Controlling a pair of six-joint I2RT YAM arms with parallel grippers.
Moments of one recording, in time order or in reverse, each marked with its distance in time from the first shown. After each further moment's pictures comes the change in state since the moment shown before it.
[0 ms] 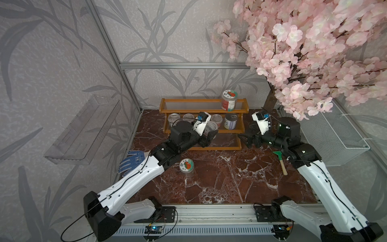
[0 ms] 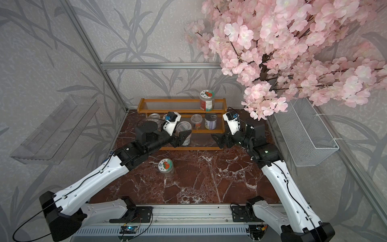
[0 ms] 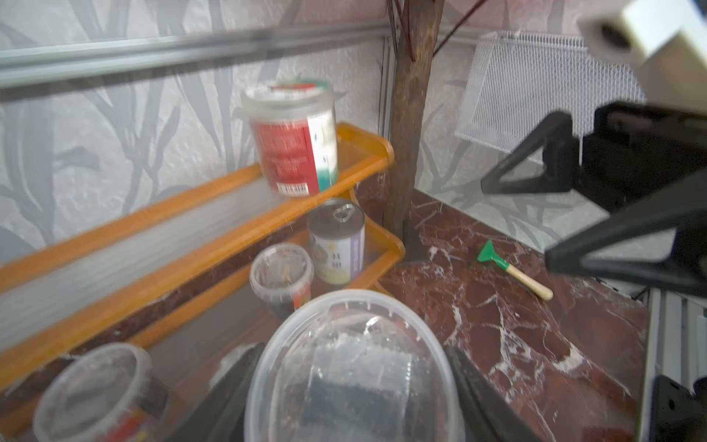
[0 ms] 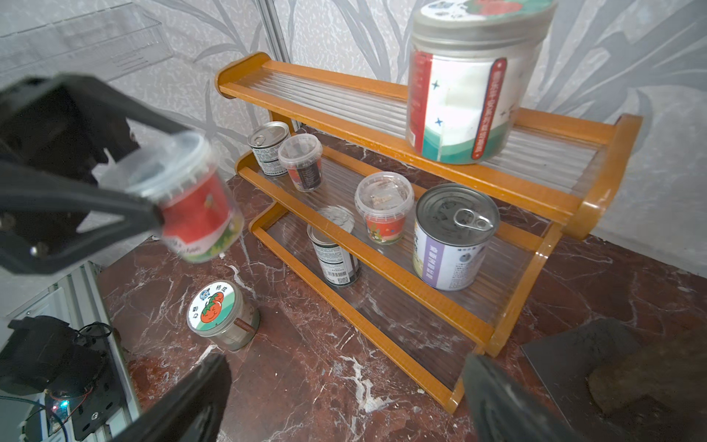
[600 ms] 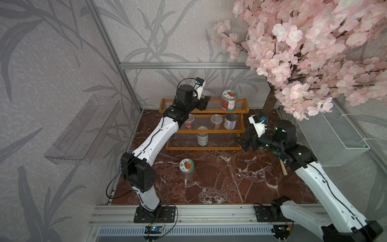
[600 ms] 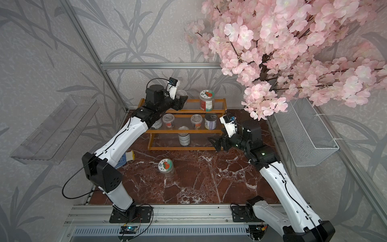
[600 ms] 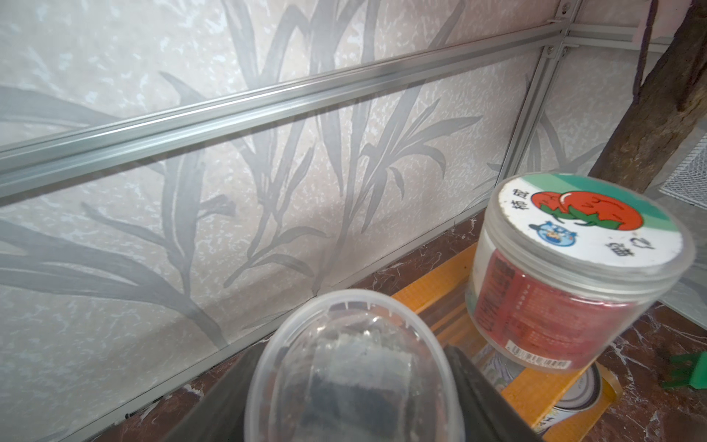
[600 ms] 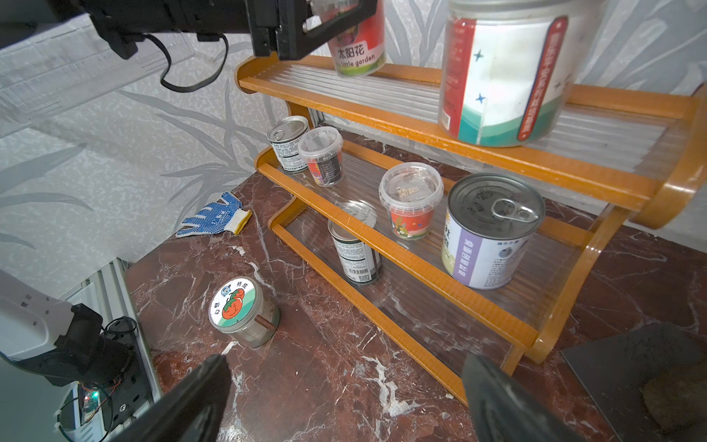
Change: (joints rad) left arm 0.315 0.571 0.715 -0.108 0.047 0.114; right arm 0.060 -0.013 -0.062 0.061 -0.012 0.058
